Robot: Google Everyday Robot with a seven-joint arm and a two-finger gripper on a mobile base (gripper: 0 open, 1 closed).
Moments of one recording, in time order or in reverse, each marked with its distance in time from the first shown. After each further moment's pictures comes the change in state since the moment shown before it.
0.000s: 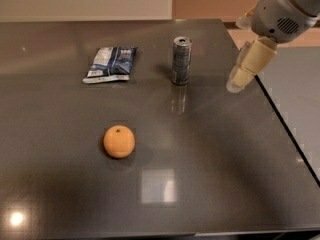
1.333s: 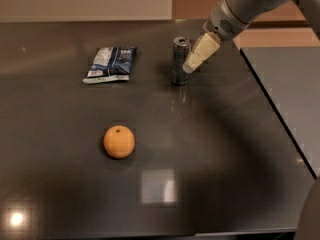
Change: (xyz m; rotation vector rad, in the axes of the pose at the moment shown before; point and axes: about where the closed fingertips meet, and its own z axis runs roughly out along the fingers) arm -0.052 -0.090 0.112 -0.039 -0.140 0.150
